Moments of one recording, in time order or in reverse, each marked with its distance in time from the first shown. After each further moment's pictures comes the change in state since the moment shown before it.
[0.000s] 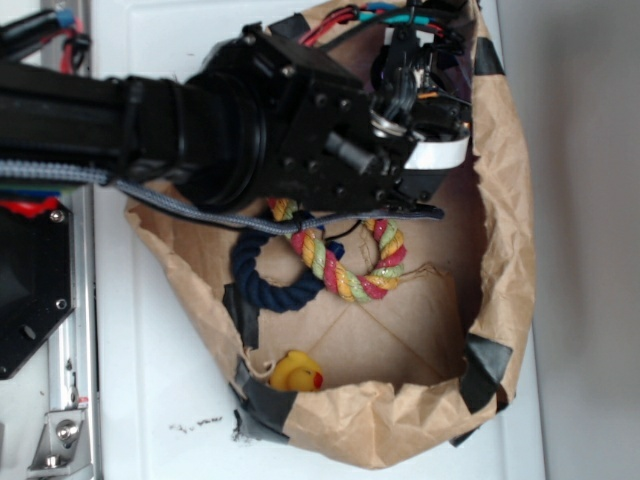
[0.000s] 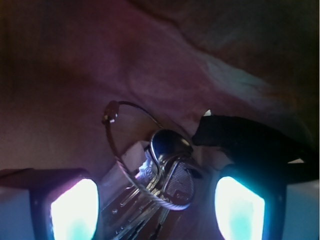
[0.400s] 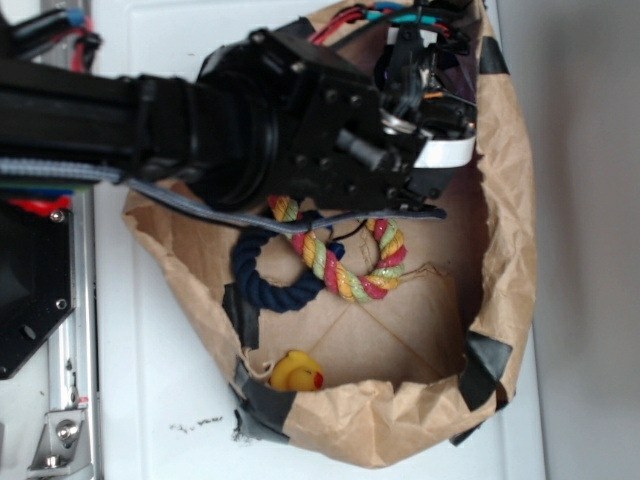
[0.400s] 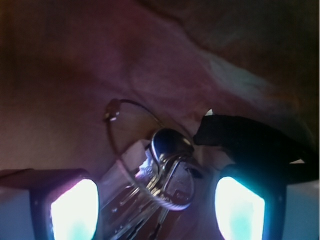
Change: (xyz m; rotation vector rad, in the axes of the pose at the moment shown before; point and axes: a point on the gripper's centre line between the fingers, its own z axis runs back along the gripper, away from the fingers) arm 0.005 0.003 -0.003 0.009 0.018 0.001
